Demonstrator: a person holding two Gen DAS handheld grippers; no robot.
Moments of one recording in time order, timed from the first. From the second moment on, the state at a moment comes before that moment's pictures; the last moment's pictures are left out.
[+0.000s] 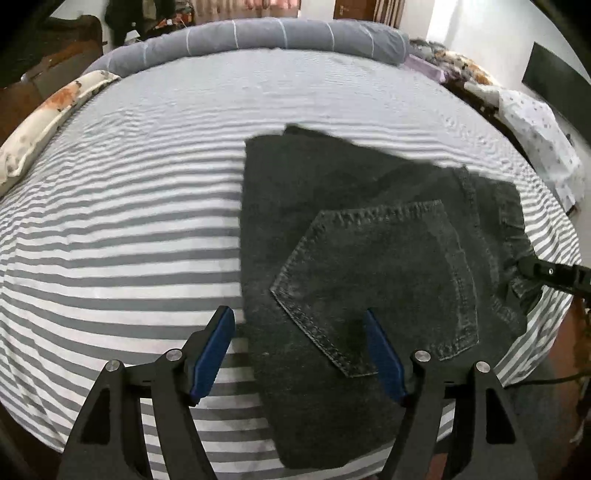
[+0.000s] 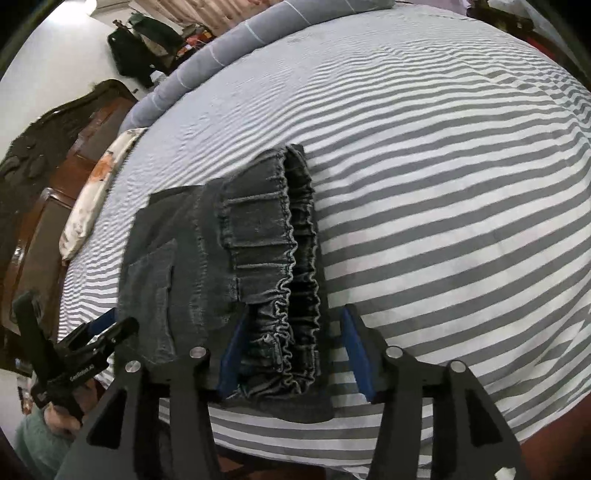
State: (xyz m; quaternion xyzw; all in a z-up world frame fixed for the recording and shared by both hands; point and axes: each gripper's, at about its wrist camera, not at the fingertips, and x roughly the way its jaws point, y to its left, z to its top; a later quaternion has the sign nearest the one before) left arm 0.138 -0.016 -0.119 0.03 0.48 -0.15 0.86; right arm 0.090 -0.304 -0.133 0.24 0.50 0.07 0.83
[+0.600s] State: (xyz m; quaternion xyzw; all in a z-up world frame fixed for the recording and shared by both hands) left arm 0.166 0.016 -0.133 -0.08 0.51 -0.22 0.83; right arm 0.117 -0.336 -0.156 0.30 0.48 0.19 0.80
